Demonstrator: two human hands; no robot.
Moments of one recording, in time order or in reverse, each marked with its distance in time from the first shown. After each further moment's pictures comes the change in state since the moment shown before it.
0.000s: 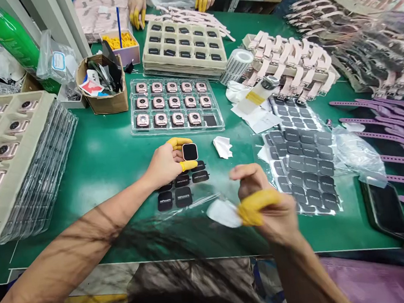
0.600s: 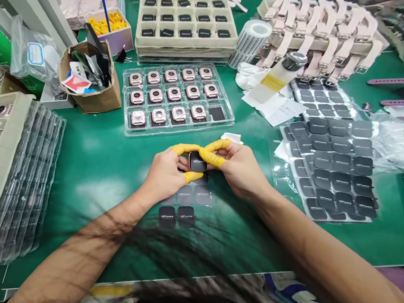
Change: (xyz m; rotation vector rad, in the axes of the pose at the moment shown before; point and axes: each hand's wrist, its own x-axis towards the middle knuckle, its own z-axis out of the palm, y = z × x) left_hand -0.005 0.001 0.003 0.285 -0.040 -0.009; right_hand 0.076 0.044 0.038 0.498 0.136 0.759
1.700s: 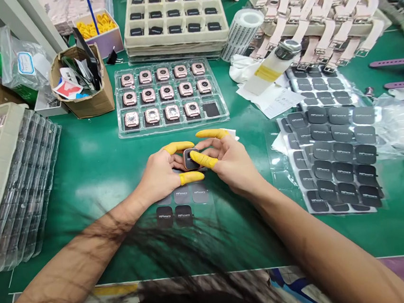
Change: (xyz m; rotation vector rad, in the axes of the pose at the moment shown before) left_hand -0.002 0.003 0.001 -0.082 -0.023 -0.005; right_hand 0.003 0.004 -0.001 0.012 -0.051 -0.076
